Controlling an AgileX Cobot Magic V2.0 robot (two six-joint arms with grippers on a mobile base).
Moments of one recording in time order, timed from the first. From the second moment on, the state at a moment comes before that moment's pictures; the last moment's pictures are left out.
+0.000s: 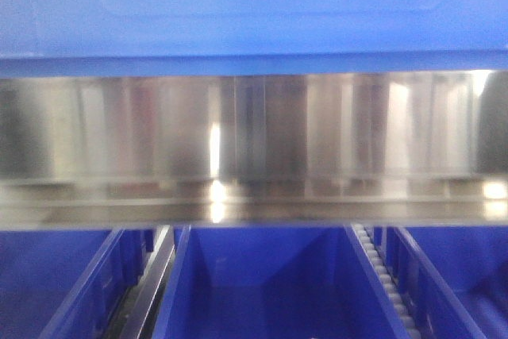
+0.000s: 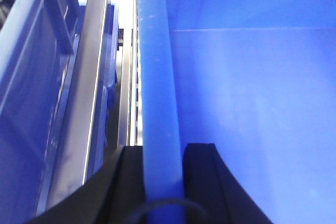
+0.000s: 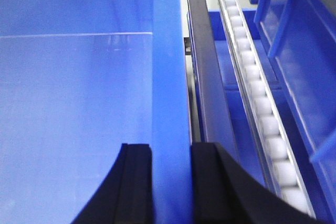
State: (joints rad) left arm -0.75 1.32 -1.61 0.57 1.19 -0.74; right arm 0.98 1.24 -1.50 -0.58 1.23 0.79
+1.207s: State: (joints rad) left arm -0.75 1.32 -1.61 0.57 1.19 -0.74; right arm 0.98 1.24 -1.50 -0.58 1.23 0.79
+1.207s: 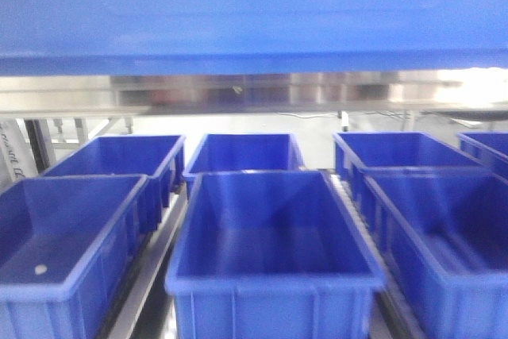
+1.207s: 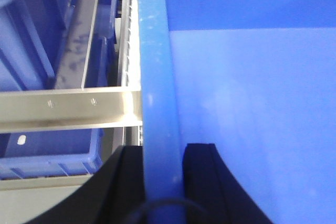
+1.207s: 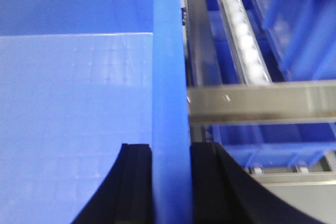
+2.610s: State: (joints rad) left arm -0.75 1.32 -1.61 0.57 1.19 -0.74; right arm 0.98 1.24 -1.51 -0.58 1.23 0.78
